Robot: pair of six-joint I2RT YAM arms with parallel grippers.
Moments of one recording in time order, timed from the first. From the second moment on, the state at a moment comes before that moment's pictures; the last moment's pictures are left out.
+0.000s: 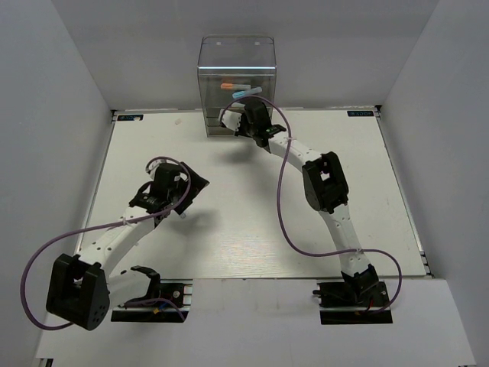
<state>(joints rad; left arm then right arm) -0.37 1.12 0.68 -0.30 -0.08 -1.08 0.57 2.46 2.09 -0.15 0.02 -0.98</state>
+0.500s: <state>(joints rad) -0.36 1.50 0.81 0.15 0.00 -1.12 0.53 2.11 1.69 -0.19 -0.21 -0.79</state>
